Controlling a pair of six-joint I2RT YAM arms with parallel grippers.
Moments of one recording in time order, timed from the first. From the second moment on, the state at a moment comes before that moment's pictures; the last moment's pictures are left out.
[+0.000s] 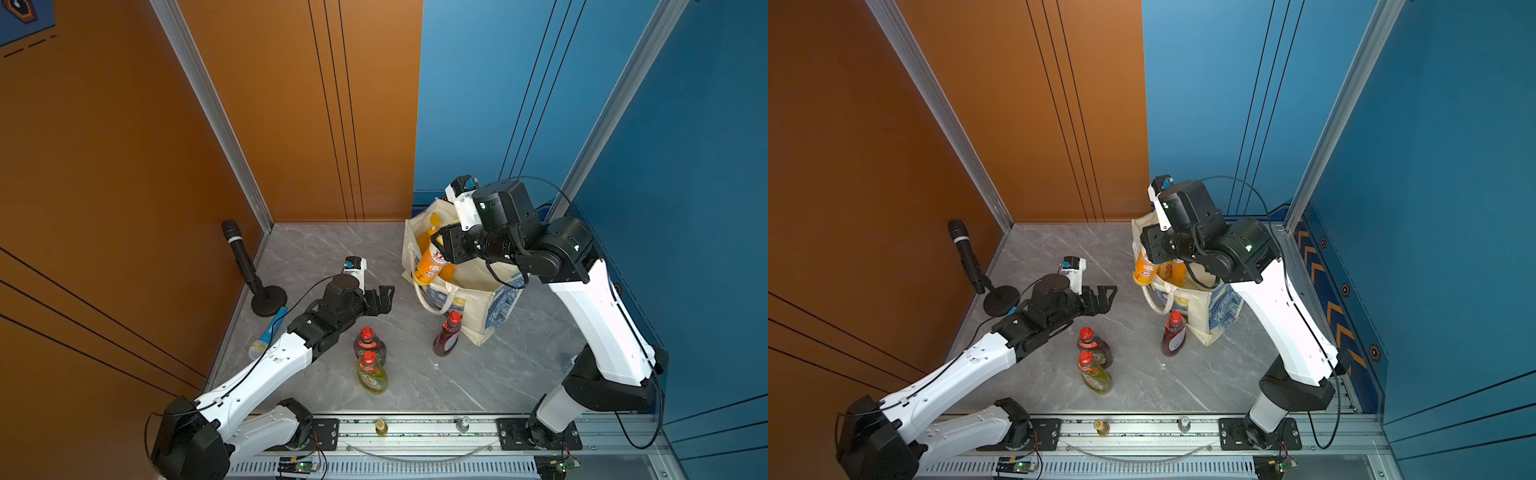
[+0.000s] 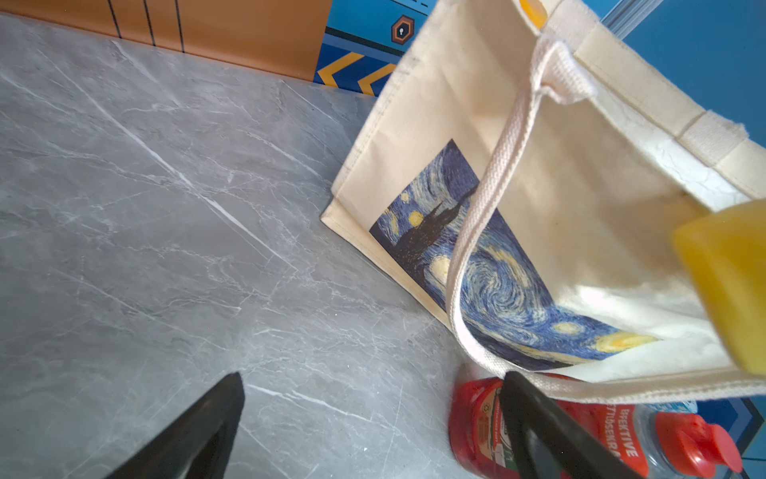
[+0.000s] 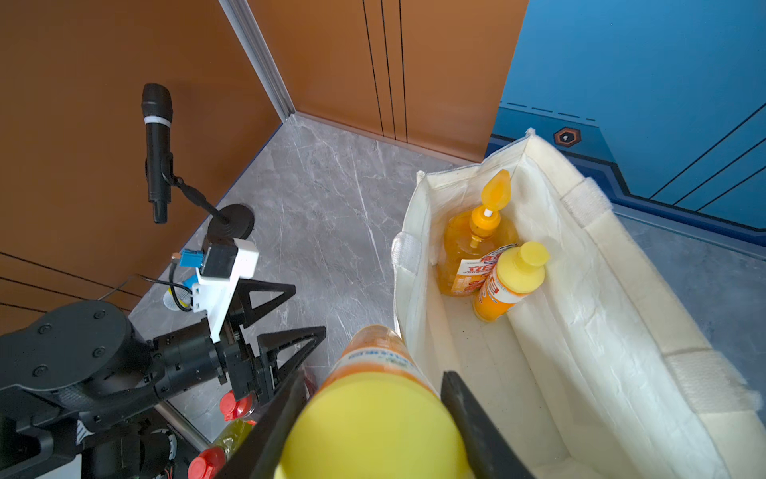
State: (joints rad) left arm -0.60 1.10 0.79 -0.17 -0.03 -0.52; right arm 0.79 1.64 2.38 -1.33 0.16 0.30
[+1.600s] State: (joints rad) left arm -0.71 1.35 1.01 0.03 0.14 -0.68; right arm 0.64 1.62 1.91 -0.97 0.28 0.13
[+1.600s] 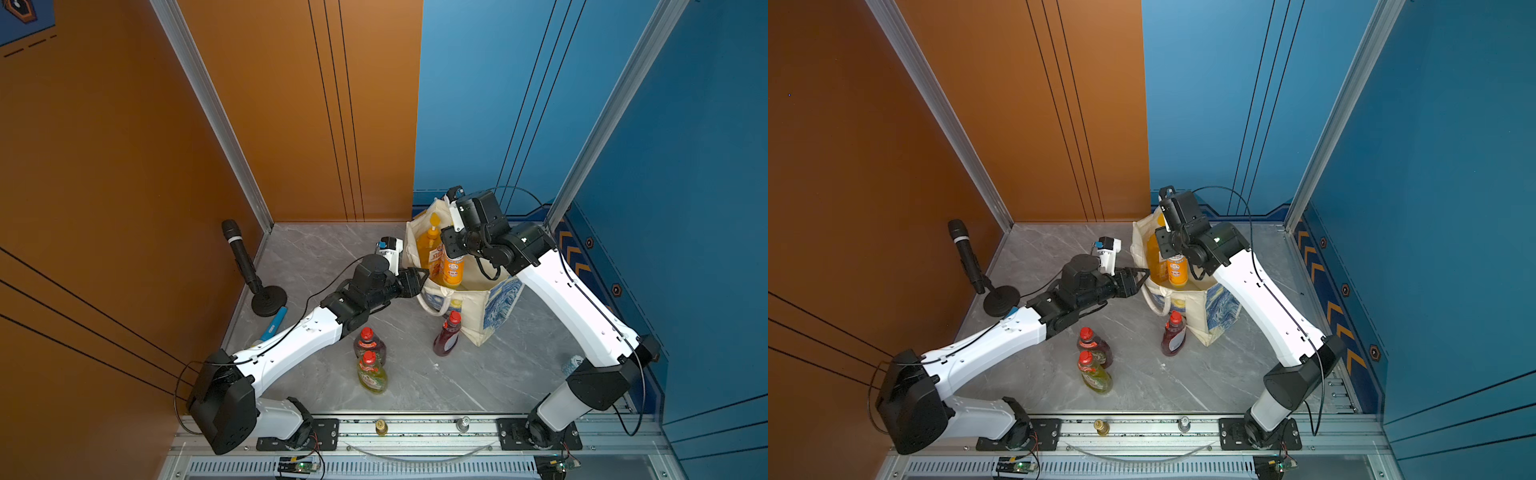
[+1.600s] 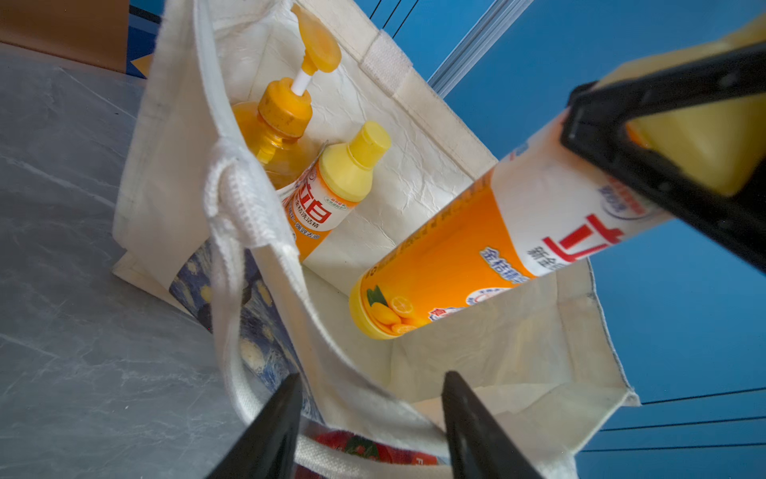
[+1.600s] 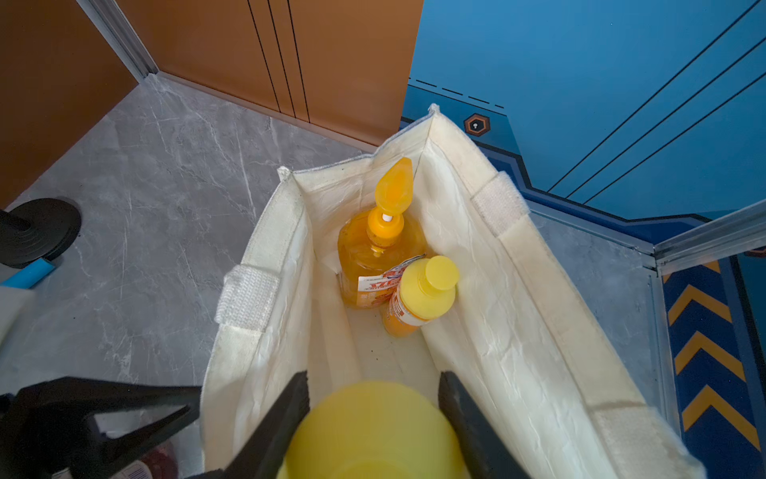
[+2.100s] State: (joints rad) left arm -0.72 1.37 0.96 0.07 0.15 -0.70; right arm 0.64 1.62 1.61 -0.65 0.29 0.08
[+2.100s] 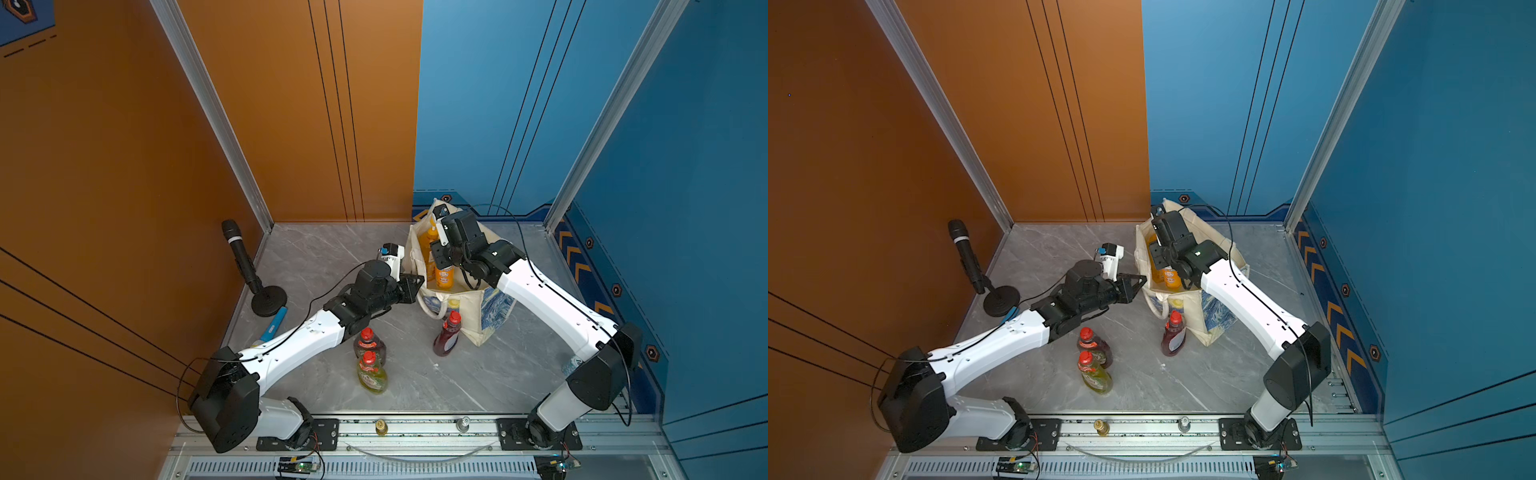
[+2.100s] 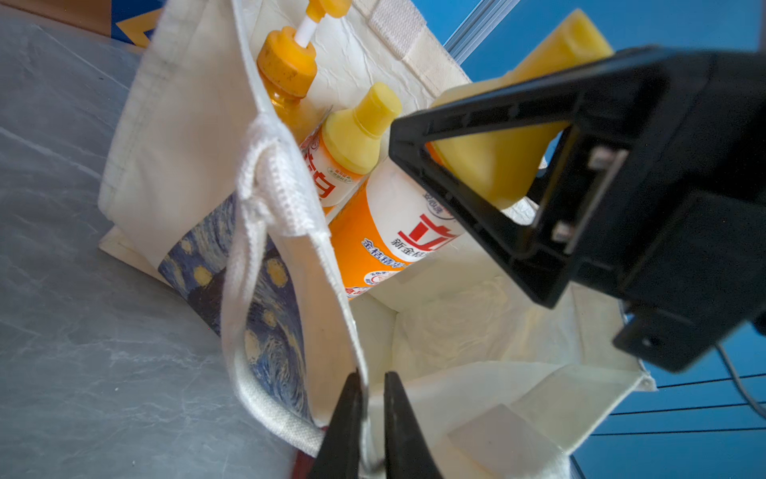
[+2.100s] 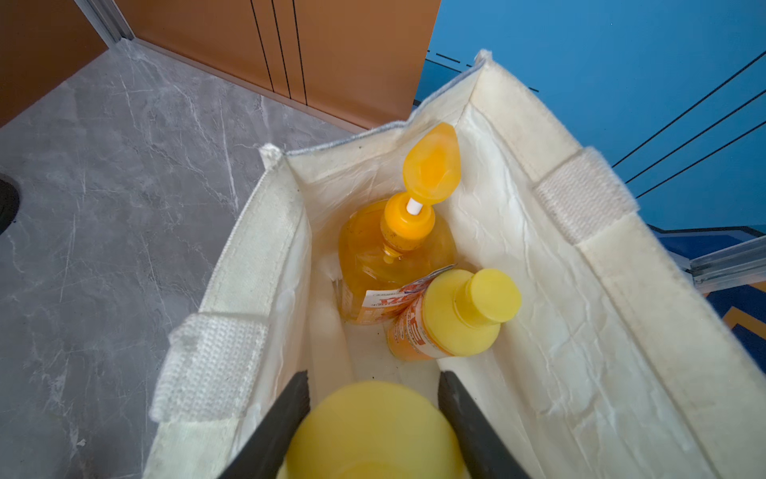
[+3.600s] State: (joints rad) left arm -0.74 1.36 0.96 0.08 0.15 -0.68; right arm 0.55 1.75 1.31 -0.11 0.24 0.13
